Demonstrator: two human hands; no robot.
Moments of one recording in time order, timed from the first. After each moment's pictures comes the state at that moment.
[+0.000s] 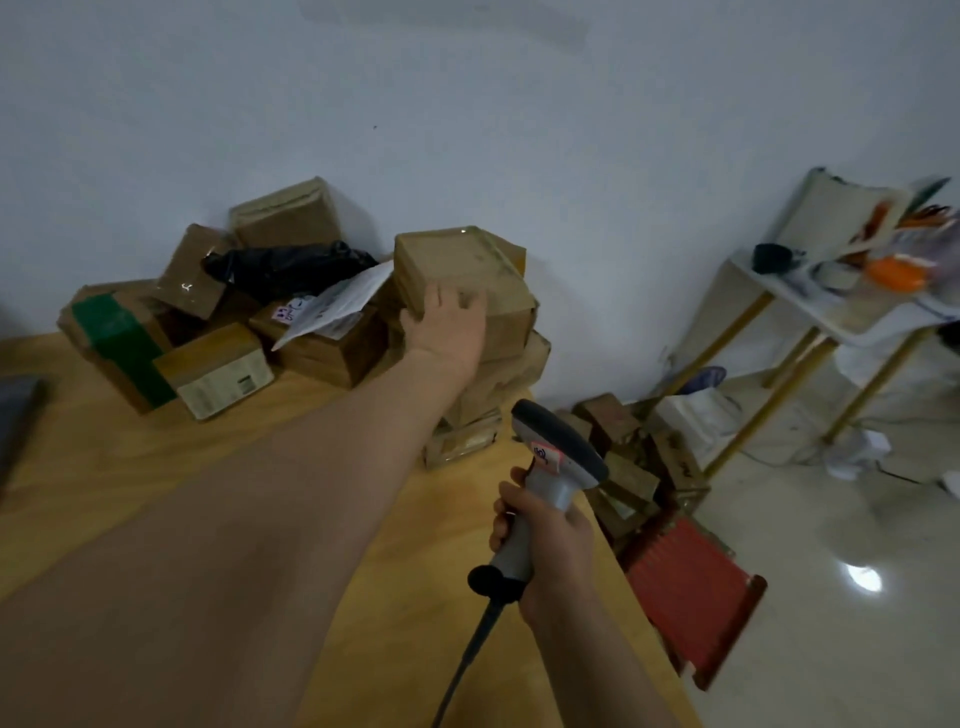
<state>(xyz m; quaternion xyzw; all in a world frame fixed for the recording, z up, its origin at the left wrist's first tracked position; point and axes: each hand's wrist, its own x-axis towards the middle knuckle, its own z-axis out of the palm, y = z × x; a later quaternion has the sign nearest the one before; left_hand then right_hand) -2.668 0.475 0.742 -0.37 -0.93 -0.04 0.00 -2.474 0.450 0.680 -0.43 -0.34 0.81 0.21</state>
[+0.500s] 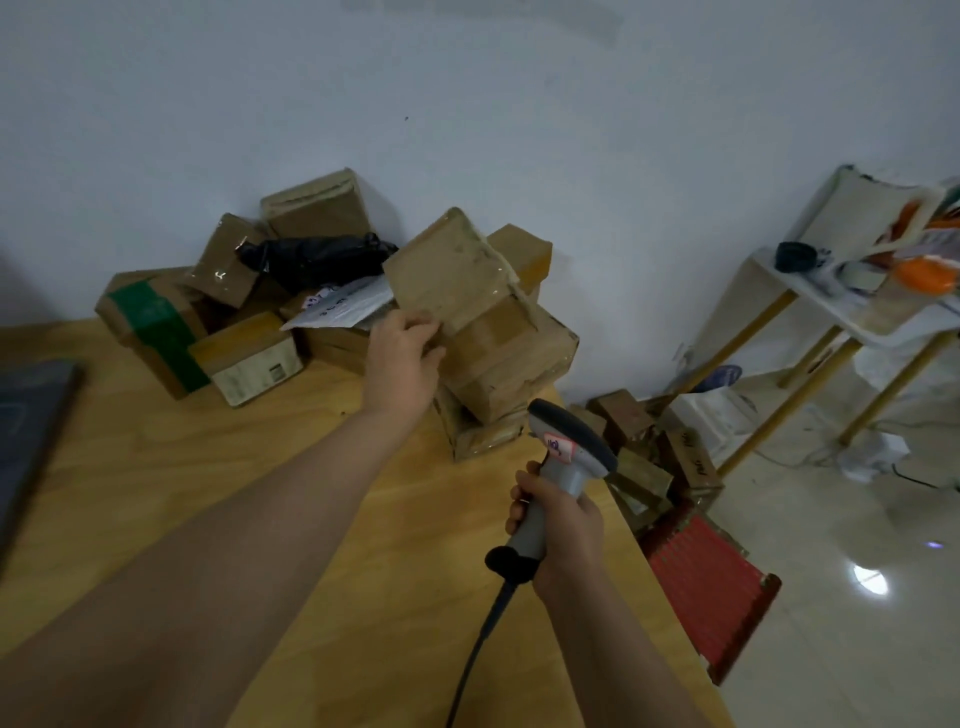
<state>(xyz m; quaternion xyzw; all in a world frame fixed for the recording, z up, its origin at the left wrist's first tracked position) -2.684 0.386 0.704 -0.31 -0.86 -0.38 0.11 -2.495 0.439 0.673 -0.45 -0.34 0.80 0.20</state>
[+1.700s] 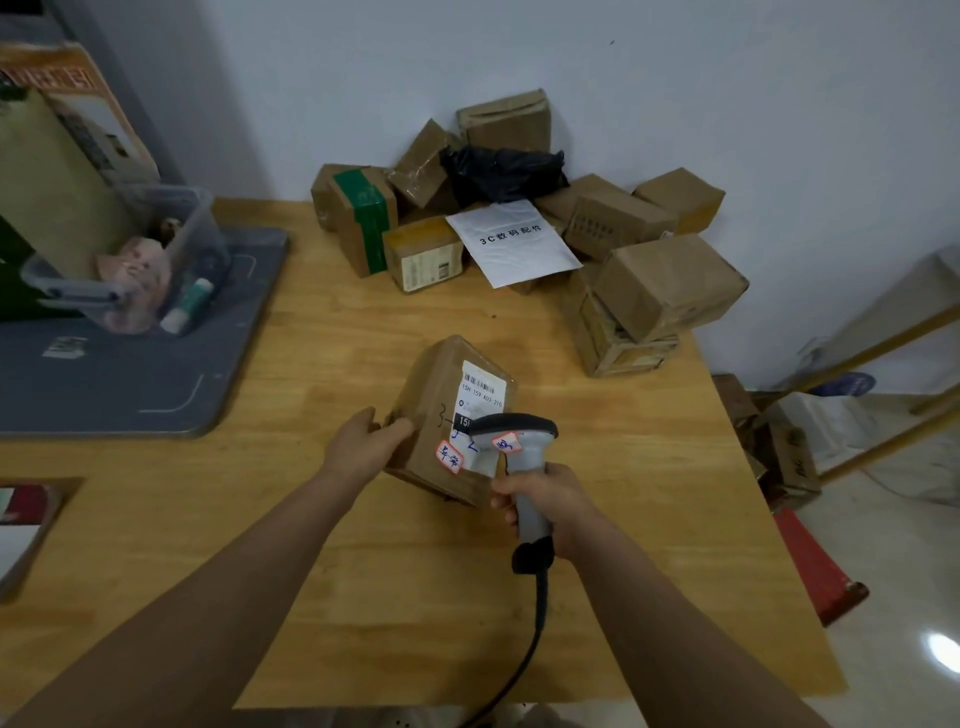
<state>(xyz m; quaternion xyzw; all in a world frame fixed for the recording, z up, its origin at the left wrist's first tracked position) -2.598 0.115 0.638 0.10 -0.83 -0.49 -0.24 -2.495 0.289 0.640 -0.38 -0.62 0.67 -0.15</state>
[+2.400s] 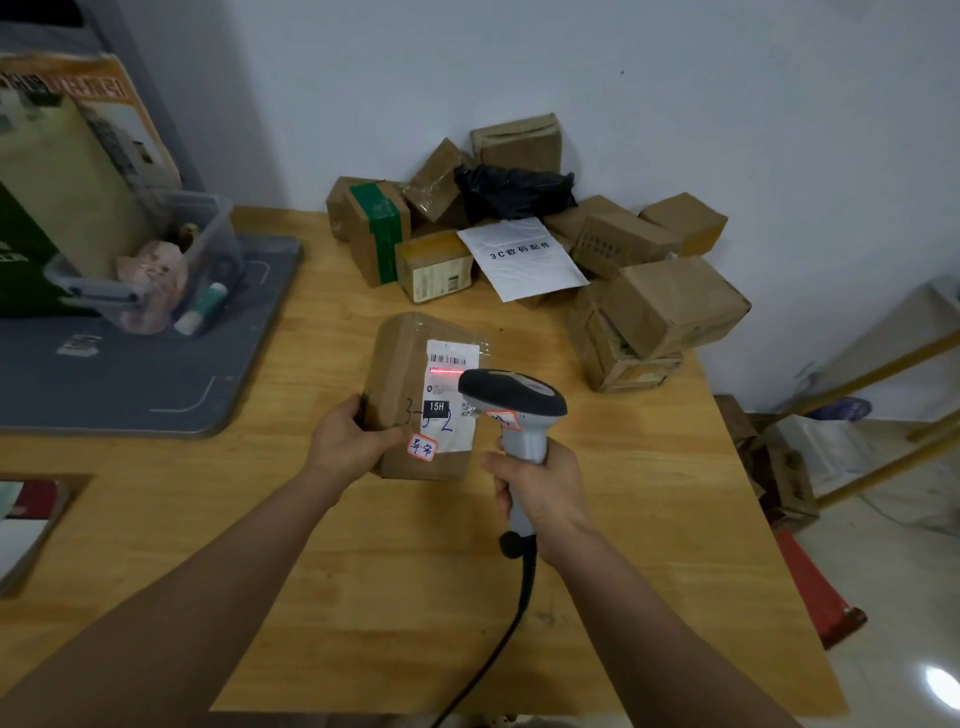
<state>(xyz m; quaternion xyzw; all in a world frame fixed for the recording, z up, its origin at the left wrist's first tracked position) -2.612 0.091 0.637 0.05 -0.84 -0.52 -0.15 -2.495 0.259 0.678 -0.30 -0.67 0.69 0.01</state>
